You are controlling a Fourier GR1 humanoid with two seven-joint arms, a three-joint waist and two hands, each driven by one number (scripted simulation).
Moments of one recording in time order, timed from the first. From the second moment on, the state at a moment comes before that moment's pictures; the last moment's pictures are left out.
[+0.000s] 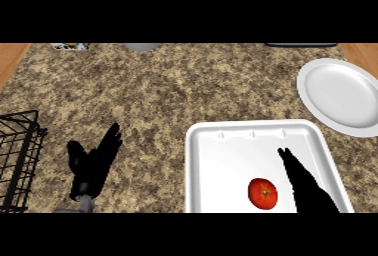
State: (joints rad) left arm 0.02 0.15 -0.15 -1.45 0.16 0.12 0.21; right arm 0.25 -0.23 0.45 -2.11 0.81 0.06 0.76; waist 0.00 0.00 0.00
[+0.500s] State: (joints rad) left arm 0.02 0.14 -0.12 -1.44 0.15 0.09 0.20; right arm 0.21 -0.19 0.46 -1.98 0.93 0.06 0.80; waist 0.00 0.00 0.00
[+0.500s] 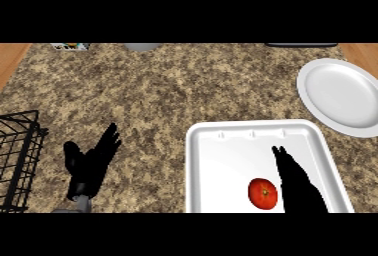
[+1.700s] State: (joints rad) left arm 0.04 0.10 -0.07 -1.47 0.10 0.05 0.22; right arm 0.16 -0.21 0.44 -1.76 1.02 0.04 0.60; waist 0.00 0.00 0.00
